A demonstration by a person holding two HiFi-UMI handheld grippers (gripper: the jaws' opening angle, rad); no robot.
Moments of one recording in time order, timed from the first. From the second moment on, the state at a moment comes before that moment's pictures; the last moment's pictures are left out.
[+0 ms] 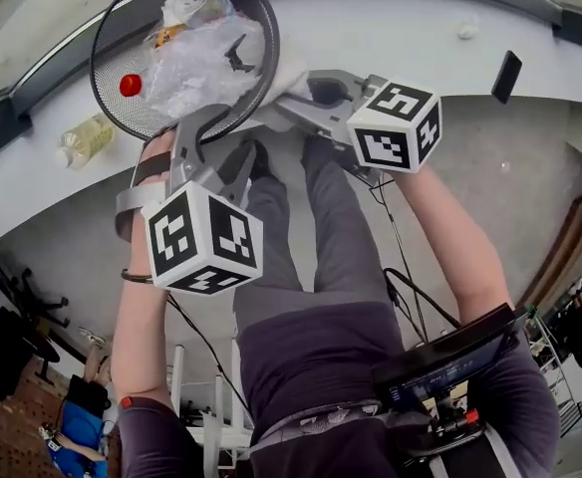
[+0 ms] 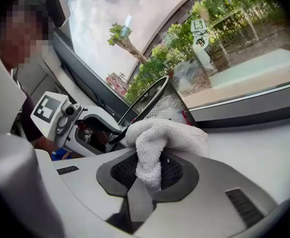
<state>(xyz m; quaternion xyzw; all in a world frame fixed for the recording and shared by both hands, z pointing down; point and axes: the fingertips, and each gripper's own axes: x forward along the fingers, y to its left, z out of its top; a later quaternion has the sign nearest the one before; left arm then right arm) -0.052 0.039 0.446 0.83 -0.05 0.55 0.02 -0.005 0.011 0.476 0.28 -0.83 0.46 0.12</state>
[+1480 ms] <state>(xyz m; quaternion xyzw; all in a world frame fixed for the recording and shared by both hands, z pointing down) -0.088 0.025 0.441 0.80 -0.02 0.60 -0.06 0.008 -0.006 0.472 0.30 -0.84 0.44 0.13</state>
